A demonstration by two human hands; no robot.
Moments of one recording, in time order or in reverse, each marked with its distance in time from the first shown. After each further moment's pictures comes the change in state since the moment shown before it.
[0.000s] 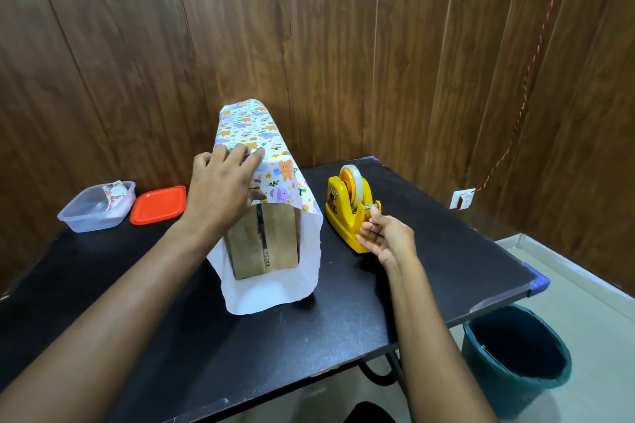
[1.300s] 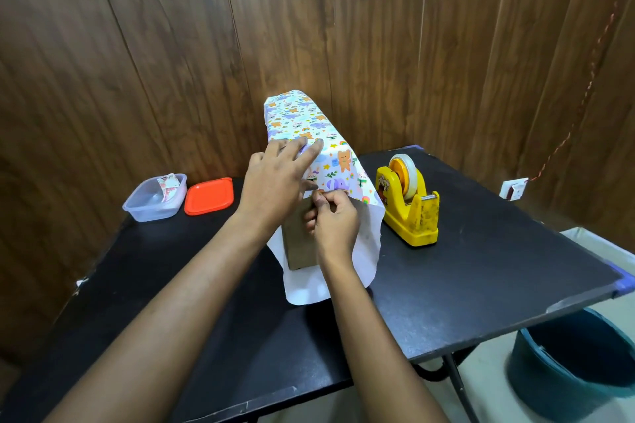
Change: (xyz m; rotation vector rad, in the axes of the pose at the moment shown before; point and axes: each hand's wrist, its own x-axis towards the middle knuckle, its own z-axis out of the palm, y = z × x) left_hand -0.005 -0.010 0.000 -0.146 0.017 0.036; right_hand -0.075 0.080 0.146 -0.262 -0.093 -0.447
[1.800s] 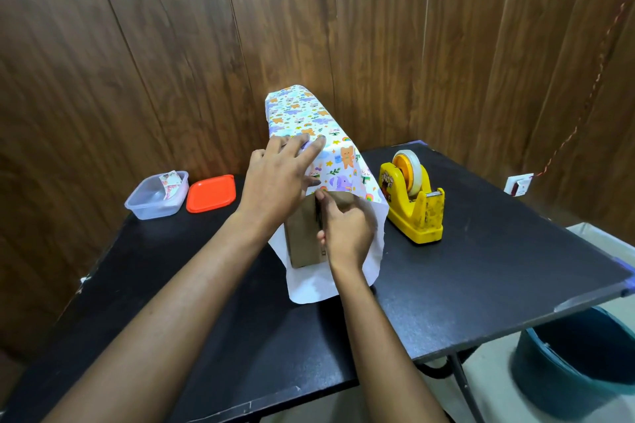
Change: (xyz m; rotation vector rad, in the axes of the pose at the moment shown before) left_hand 0.000 0.001 -0.002 0.002 -0.031 -0.019; right_hand 0.000 0.003 -0.010 -0.260 0.094 0.034
